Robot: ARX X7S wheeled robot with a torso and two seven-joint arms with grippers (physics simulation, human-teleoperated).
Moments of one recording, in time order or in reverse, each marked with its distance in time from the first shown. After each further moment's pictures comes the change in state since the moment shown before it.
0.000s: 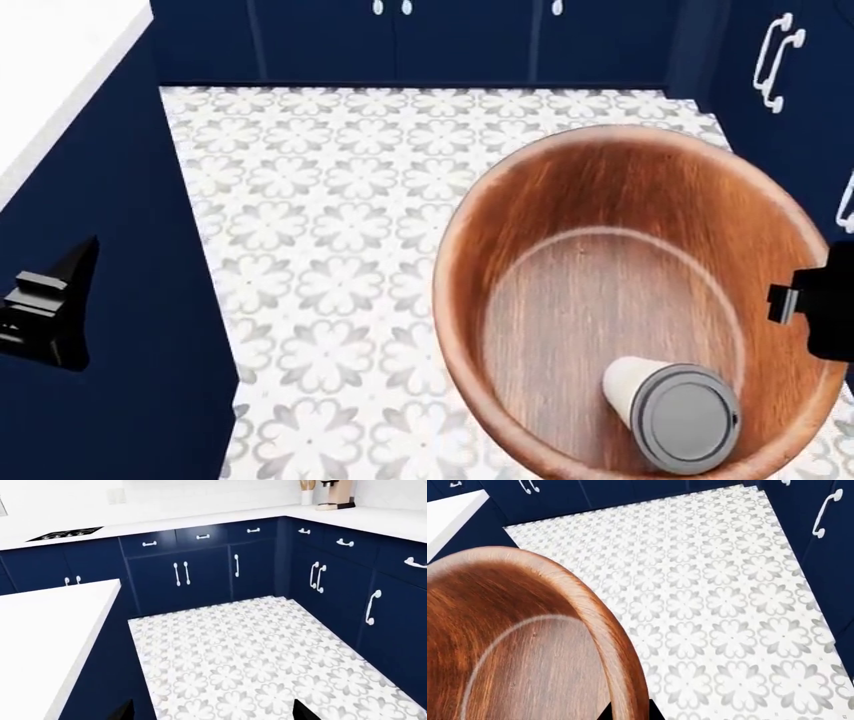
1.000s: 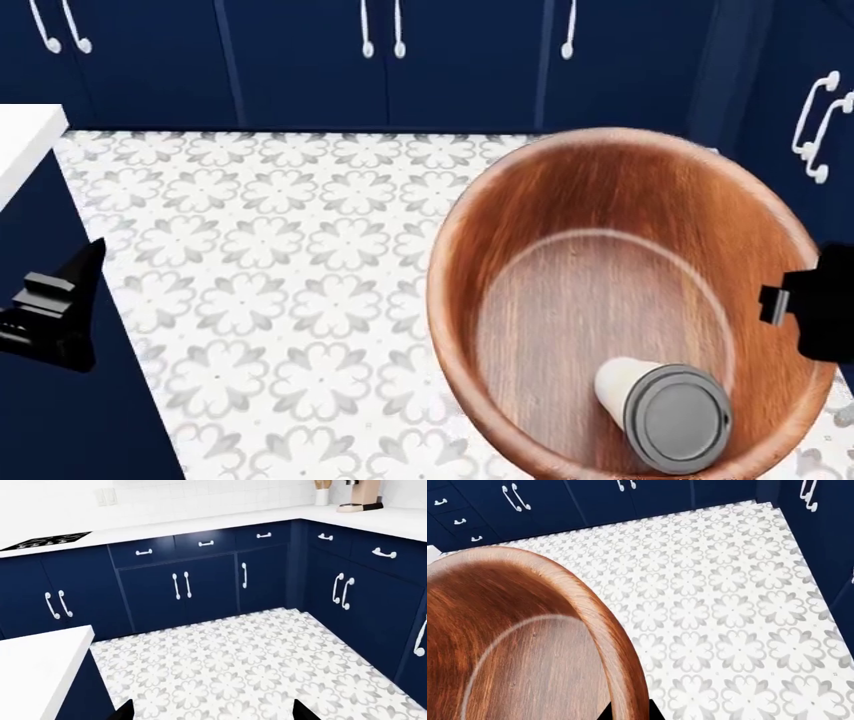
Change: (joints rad) left arm -0.003 -0.006 0.025 -0.013 -0.004 0.023 -0.002; right arm -0.005 -0.012 -0.013 0.015 -0.008 -0.016 -0.020
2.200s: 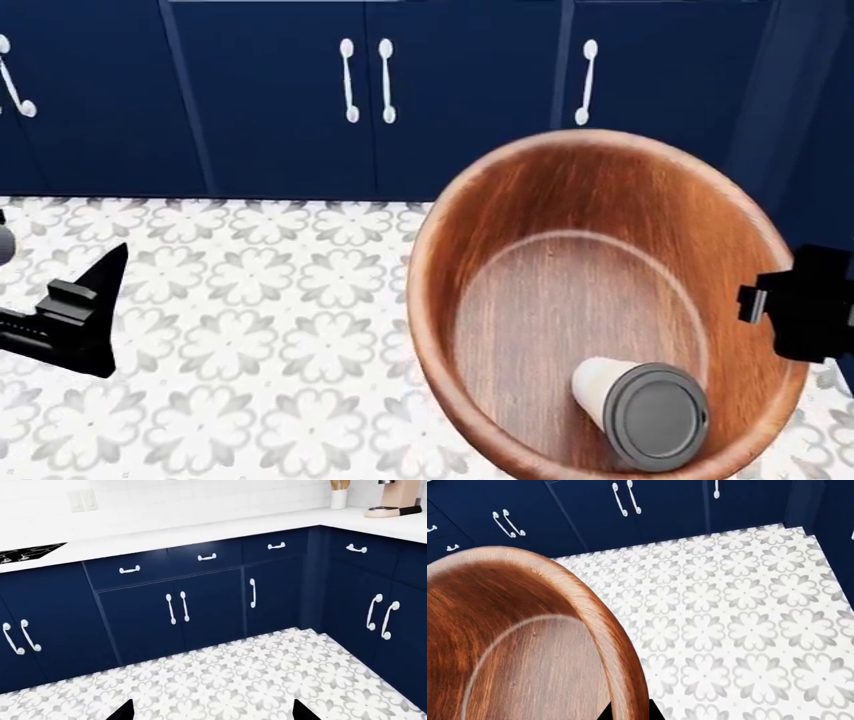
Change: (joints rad) left arm 0.009 0.003 0.050 -0.018 0.013 0.060 0.014; right arm -0.008 -0.030 -0.017 0.025 -0.004 -0.024 -0.034
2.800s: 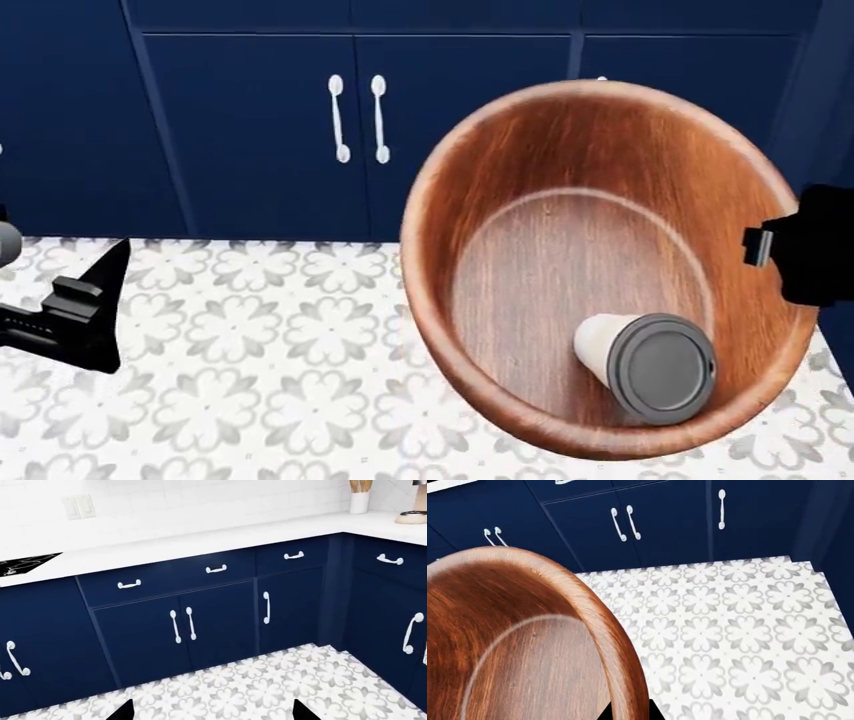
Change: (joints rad) left arm 0.002 0.005 0.020 -0.004 0.017 0.031 -0.011; right arm 0.194 -0.052 -0.058 0.086 -0.059 0.097 -0.030
